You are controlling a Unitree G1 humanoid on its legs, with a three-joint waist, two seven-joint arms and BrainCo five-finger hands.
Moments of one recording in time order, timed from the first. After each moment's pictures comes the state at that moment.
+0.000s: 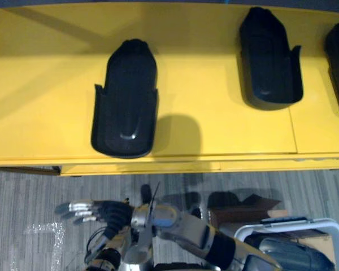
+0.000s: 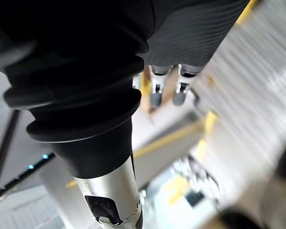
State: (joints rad) left arm -0.18 0.11 -0.14 0.96 -0.26 -0.05 0.26; right arm -0.42 0.02 0.95 -0.02 0.39 0.16 0.28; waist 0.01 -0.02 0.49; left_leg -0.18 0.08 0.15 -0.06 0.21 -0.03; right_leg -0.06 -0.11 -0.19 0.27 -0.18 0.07
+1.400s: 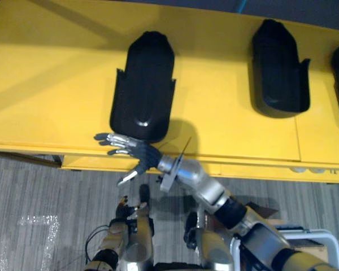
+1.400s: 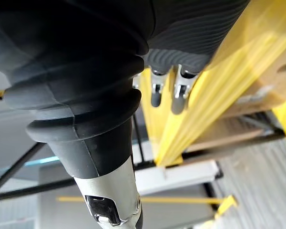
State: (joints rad) left arm -0.16 0.12 -0.09 0.90 -0.21 -0.04 0.22; right arm -0.65 -0.07 0.65 0.19 0.31 -0.08 0.40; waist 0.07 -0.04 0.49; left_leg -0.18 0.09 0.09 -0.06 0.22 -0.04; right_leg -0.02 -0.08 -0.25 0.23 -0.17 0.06
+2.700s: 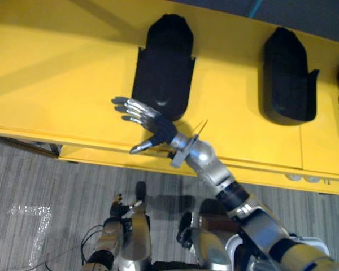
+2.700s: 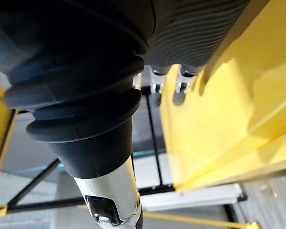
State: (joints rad) left arm -0.13 0.14 -0.02 0.84 -0.19 -0.04 0.21; right arm -0.75 -0.08 0.49 0.32 0.38 -0.23 0.46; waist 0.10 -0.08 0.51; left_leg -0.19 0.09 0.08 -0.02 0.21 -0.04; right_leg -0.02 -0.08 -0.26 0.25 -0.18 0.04
